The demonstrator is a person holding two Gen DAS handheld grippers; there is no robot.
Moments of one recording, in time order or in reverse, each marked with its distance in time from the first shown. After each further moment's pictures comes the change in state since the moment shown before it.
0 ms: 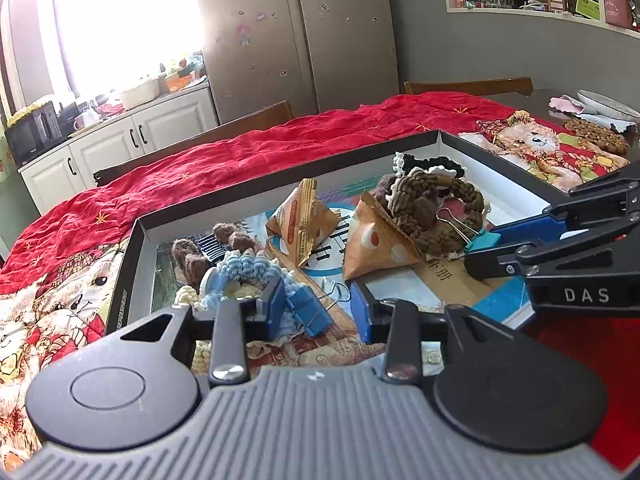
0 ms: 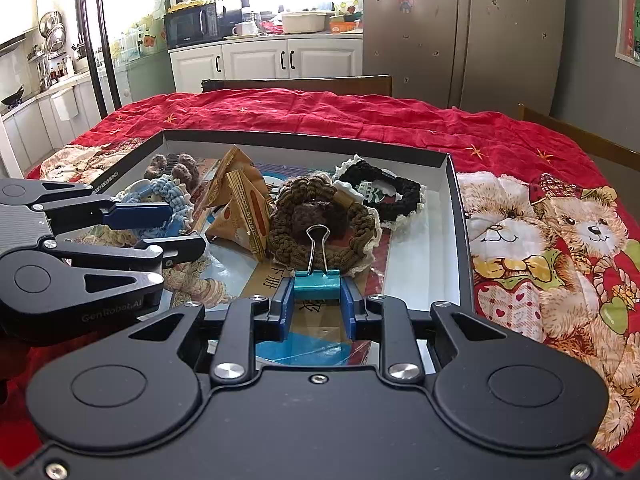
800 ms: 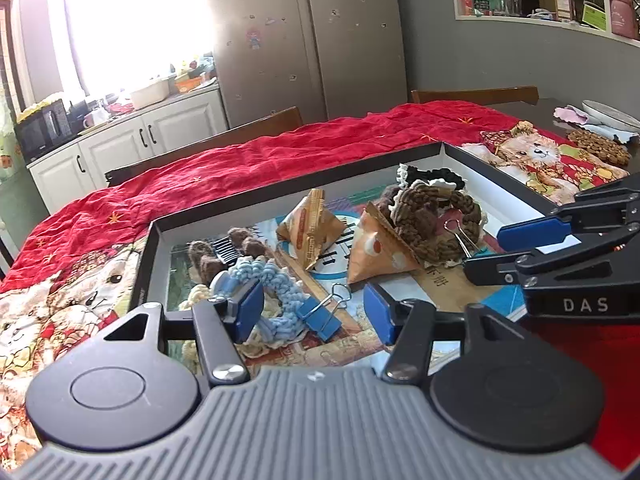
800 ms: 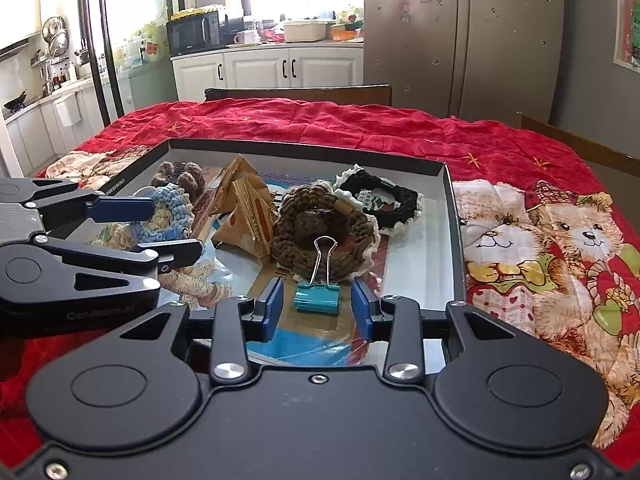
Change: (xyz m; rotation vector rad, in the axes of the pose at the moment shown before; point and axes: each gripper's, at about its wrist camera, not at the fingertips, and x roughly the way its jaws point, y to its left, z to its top) left arm -0.016 0.000 0.005 -0.026 -0.005 0.029; right arm -0.011 0.000 0.000 0.007 -0.027 0.006
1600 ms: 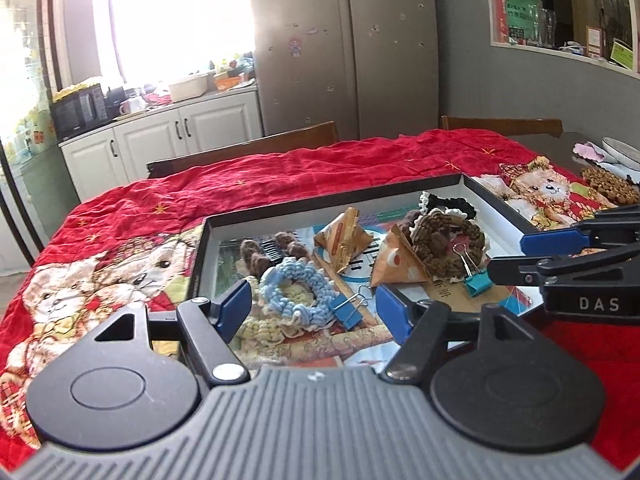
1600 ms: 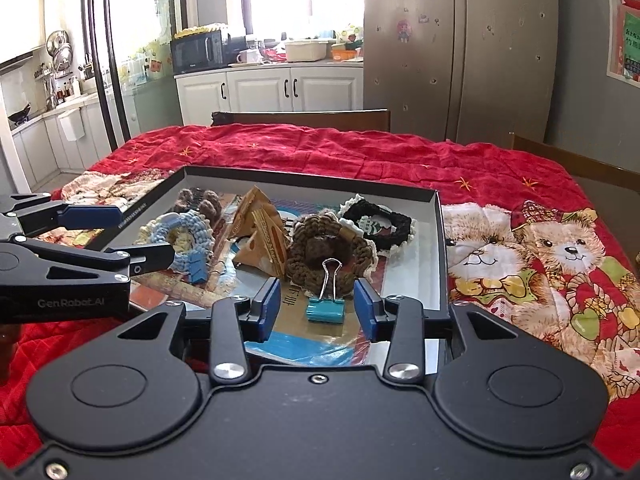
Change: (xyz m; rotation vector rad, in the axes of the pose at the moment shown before) left arm -0.051 0.012 0.005 -0.105 -0.018 0.072; right arm -0.040 0.005 0.007 0.008 -0.054 0.012
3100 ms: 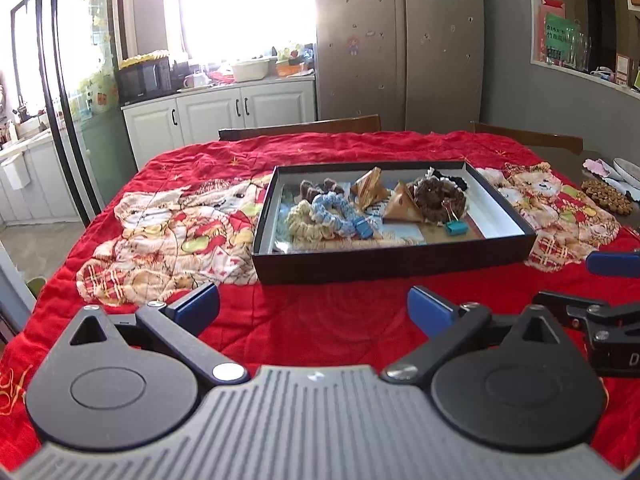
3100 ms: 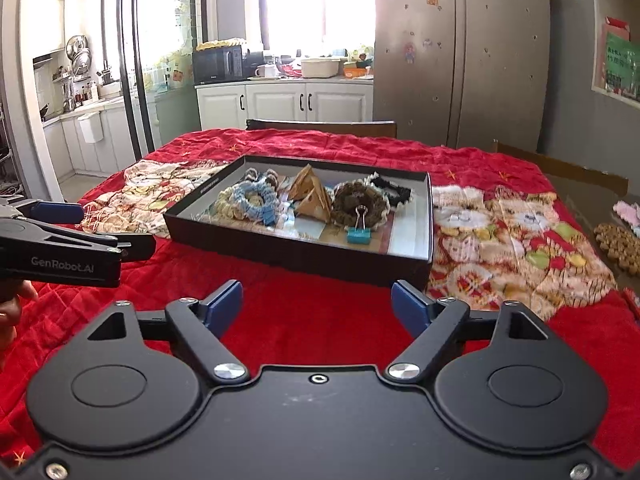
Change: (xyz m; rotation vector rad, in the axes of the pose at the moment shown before) left arm -0.132 -0.012 -0.054 -0.134 0.032 0.125; right arm -0.143 0.036 -0.071 -0.013 -0.036 0.015
